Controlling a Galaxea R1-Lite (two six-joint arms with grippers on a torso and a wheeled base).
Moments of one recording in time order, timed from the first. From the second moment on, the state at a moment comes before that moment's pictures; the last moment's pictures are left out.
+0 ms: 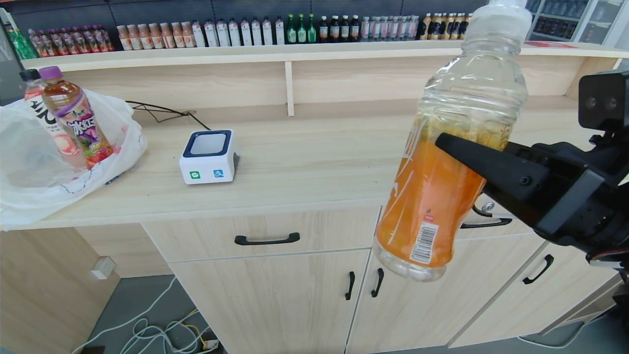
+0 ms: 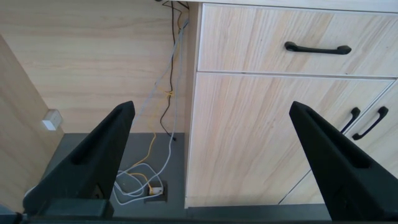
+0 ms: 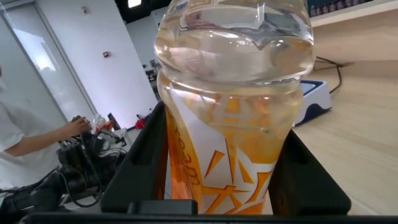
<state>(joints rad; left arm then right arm) 0.00 0.00 0.00 0.00 0.00 0.00 0.50 1.56 -0.56 -1.57 0.71 0.57</state>
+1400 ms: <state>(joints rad) 0.00 0.00 0.00 0.00 0.00 0.00 0.39 1.59 -0.48 -1.56 0.07 -0.03</state>
